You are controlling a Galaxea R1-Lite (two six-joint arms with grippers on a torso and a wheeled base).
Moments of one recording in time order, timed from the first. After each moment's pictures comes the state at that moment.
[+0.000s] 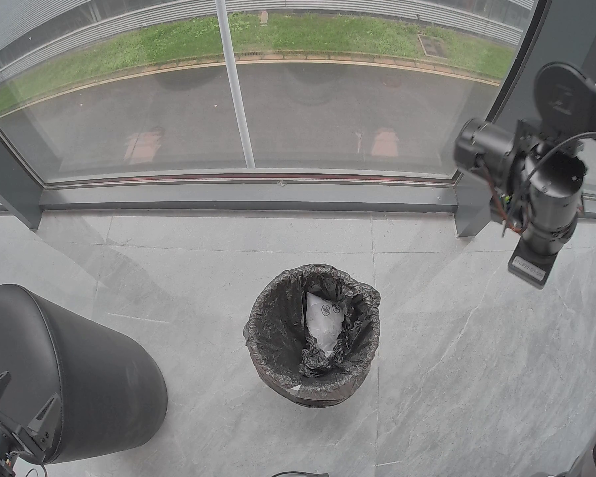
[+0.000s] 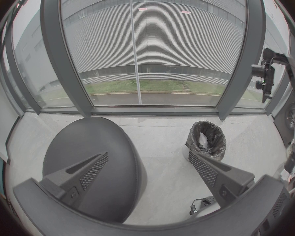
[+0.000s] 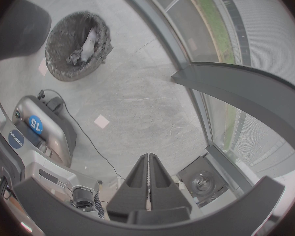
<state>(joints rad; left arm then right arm) -0.32 0.43 -0.20 0.02 0.32 -0.06 0.54 1.94 -2.00 1.55 -0.68 -0.12</state>
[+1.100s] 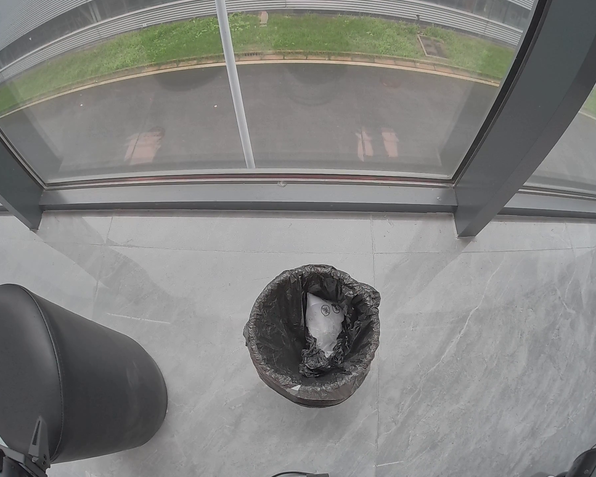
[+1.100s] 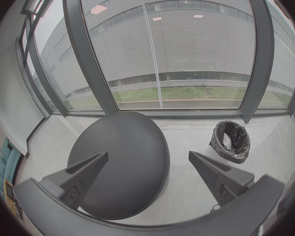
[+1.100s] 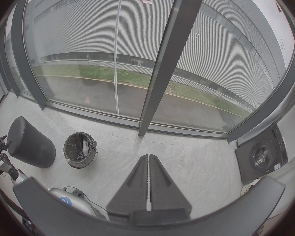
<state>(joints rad) -0.04 0.09 -0.08 0.14 0.29 0.02 0.52 0.81 -1.65 1.21 -0.66 0.03</state>
